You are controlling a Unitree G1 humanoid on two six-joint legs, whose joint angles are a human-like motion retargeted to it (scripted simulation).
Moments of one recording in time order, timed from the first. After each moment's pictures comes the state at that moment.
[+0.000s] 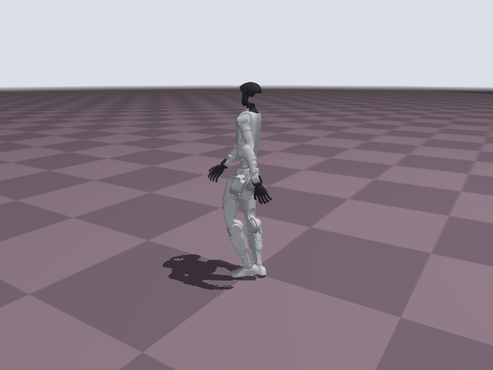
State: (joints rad) left arm 0.32 0.20 0.11 1.61 0.24 0.05 -0.22; right arm -0.34 -0.08 0.32 1.27 -0.24 -0.13 -0.06; waist 0.13 -0.07 -0.04; left_leg -0.09 -0.10 0.35 0.37 -0.12 -0.18; right_leg 0.12 -0.11 -0.51 0.07 -0.04 0.15
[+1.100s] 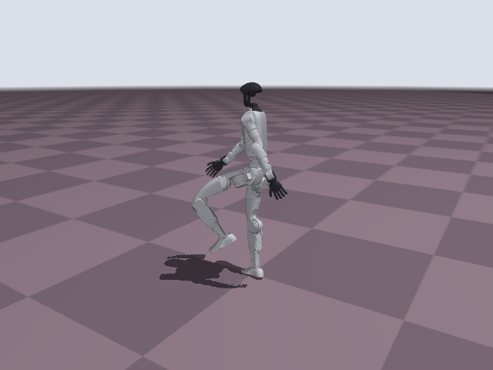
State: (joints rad) left arm 0.34 0.10 0.18 1.61 0.15 0.03 -0.19; right arm -0.58 -0.05 0.19 1.21 -0.05 -0.08 -0.03; waist 0.23 -0.10 0.23; left_leg -0.83 0.43 0.50 1.63 -0.08 0.02; right_leg 0.09 -0.10 -0.28 0.14 -0.03 0.07
